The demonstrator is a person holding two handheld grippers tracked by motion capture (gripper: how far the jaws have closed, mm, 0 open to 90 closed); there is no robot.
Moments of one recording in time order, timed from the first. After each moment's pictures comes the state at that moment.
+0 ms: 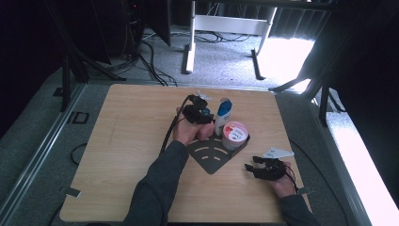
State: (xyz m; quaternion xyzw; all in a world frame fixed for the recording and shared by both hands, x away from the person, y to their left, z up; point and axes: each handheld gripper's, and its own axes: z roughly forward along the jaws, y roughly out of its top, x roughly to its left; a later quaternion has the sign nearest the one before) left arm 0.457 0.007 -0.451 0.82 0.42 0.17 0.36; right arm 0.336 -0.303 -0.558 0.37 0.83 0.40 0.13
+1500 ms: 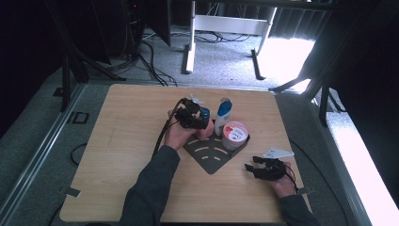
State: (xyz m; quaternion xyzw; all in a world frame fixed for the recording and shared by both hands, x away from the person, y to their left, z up) left arm 0.439 0.033 -0.452 0.82 0.42 0.17 0.35; right arm 0.336 -0.303 -0.558 0.37 0.83 0.40 0.13
